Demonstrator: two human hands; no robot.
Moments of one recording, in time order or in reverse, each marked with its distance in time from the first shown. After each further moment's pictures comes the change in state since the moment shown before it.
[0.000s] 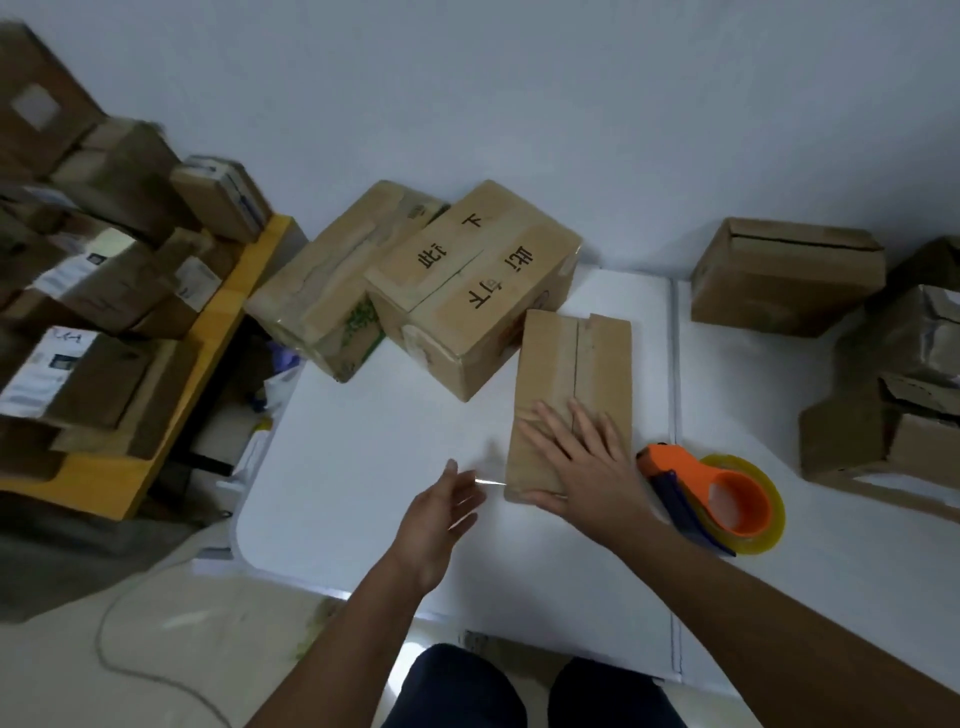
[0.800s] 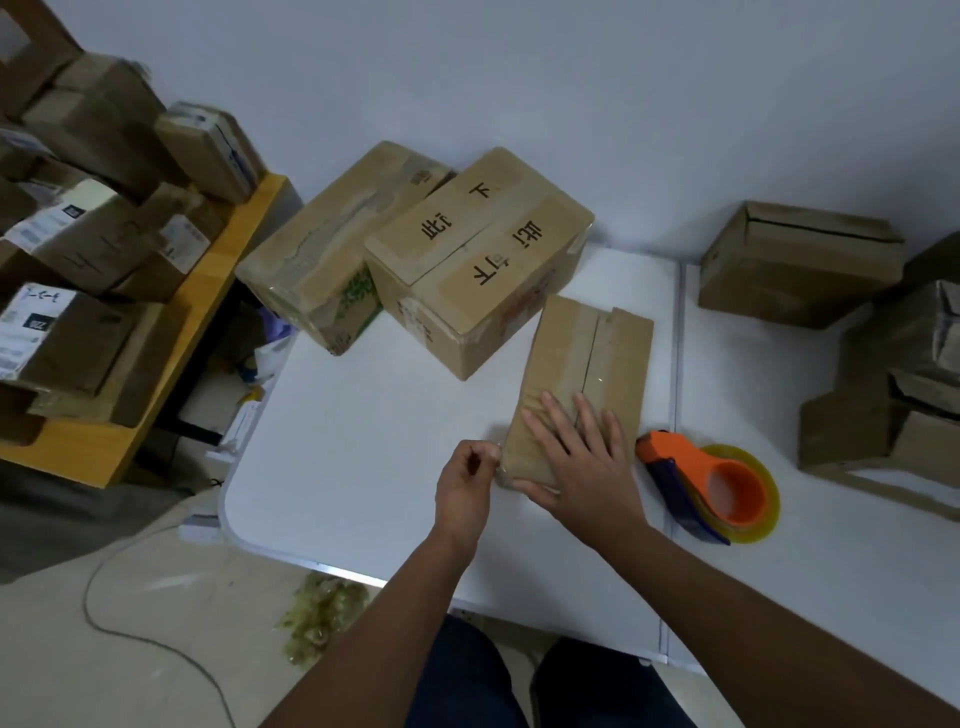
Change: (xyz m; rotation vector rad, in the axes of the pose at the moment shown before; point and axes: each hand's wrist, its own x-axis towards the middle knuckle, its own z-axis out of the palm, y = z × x) left_hand 0.014 -0.020 0.039 0.265 0.152 0.309; right_hand -0.010 -0.015 0.015 -0.004 0.070 0.097
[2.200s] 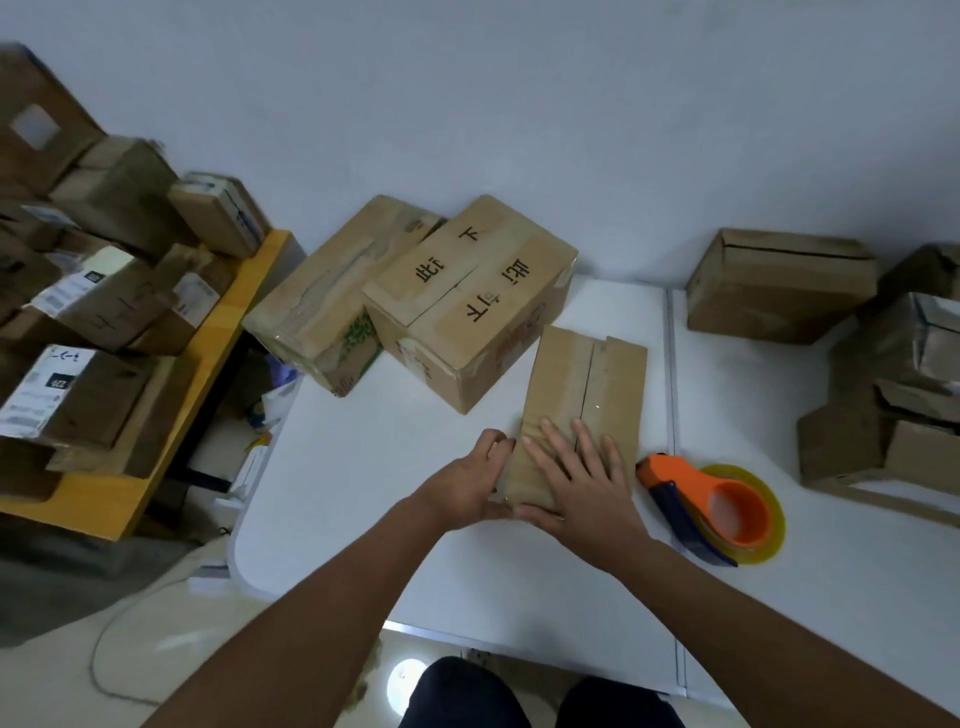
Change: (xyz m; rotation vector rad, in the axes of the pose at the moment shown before) left_hand 0.055 0.045 -0.027 1.203 -0.593 0.670; right_hand 0.002 -0.001 -0.013 0.156 -0.091 -0.020
